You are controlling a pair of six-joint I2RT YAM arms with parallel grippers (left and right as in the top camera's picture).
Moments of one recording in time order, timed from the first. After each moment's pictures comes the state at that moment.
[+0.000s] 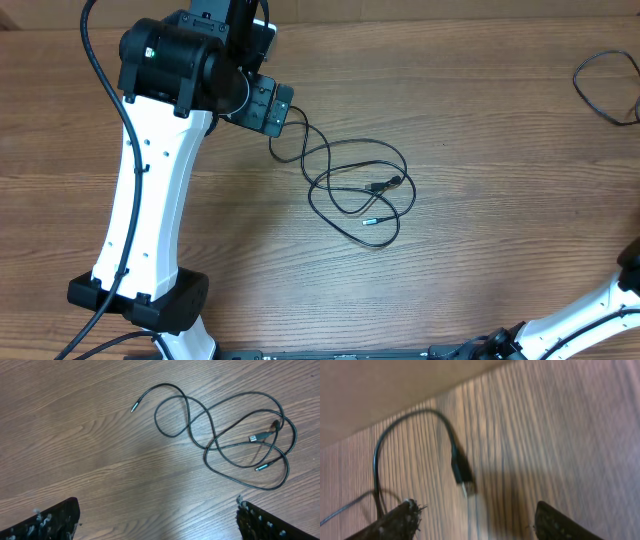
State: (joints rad) left arm -0.33 1.87 2.40 -1.69 -0.07 0.00; right arm -0.85 2.12 1.48 -0.26 0.19 0.96
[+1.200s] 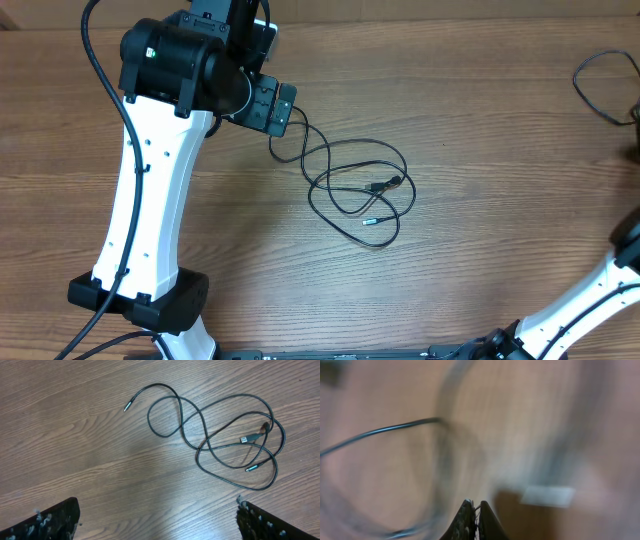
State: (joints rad) left arm -0.33 1.87 2.40 -1.69 -0.04 -0.03; right arm -0.75 2.29 1.64 -0.15 -0.09 0.71
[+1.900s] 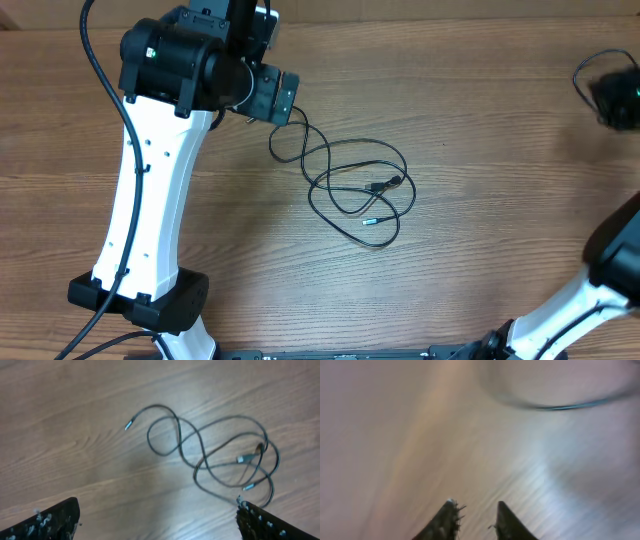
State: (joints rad) left arm -0.33 1.87 2.40 -1.60 -0.04 -0.04; right arm -0.54 2.02 1.72 -0.60 -0.43 0.50
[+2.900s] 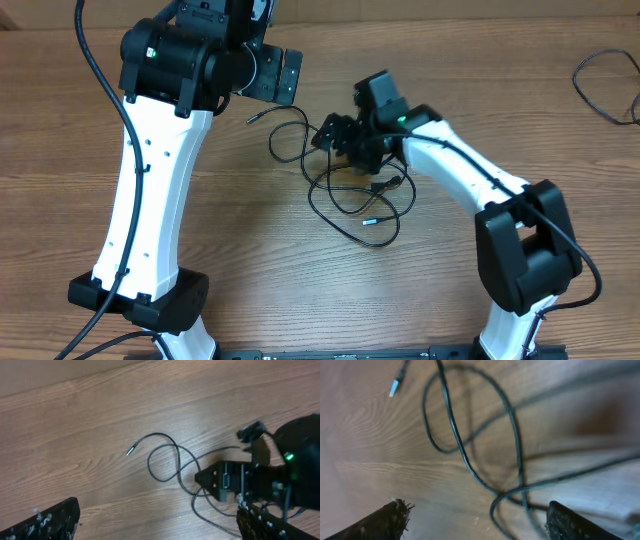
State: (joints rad) left arm -0.33 1.87 2.40 -1.48 -0.05 -0.08; right arm 0.46 1.96 1.42 -0.55 -0.39 0.85
